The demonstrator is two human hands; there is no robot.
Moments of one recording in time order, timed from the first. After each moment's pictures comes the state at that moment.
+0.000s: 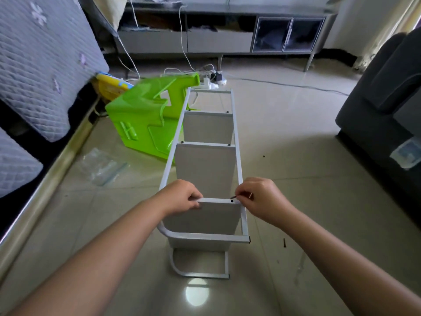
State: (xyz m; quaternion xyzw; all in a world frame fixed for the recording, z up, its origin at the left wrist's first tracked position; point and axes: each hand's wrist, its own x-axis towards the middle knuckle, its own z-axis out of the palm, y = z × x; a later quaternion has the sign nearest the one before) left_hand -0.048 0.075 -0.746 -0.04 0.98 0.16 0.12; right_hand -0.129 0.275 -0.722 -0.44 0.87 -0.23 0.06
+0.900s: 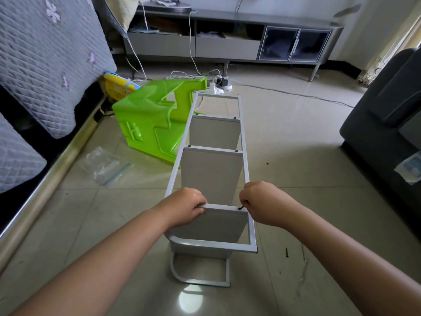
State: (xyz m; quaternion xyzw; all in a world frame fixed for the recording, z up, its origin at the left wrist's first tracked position) left_hand -0.038 0.073 -0.759 0.01 0.99 0.16 0.02; right_hand -0.125 0.247 -0.694 -0.48 0.86 0.07 0.14
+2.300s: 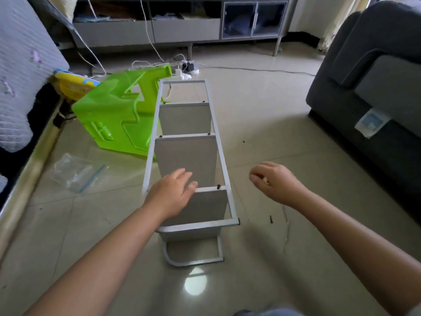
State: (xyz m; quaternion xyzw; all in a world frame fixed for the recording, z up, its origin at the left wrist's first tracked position) left_hand -0.039 0.092 -0.760 -0.10 0.98 0.18 0.03; right_hand -0.143 0.320 -0.726 -0.35 0.92 -0.17 0.07
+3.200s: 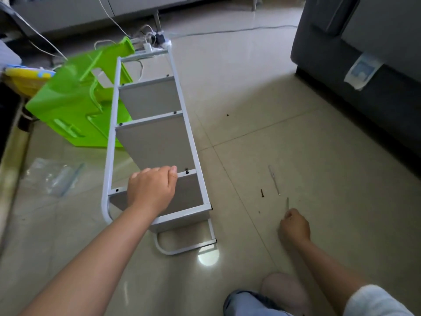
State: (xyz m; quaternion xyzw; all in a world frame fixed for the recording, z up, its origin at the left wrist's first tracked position) left_hand -0.057 0.128 -0.778 -0.14 0.99 0.01 -0.01; right_hand -0.105 0.440 -0.960 0.19 0.92 -0.31 0.14
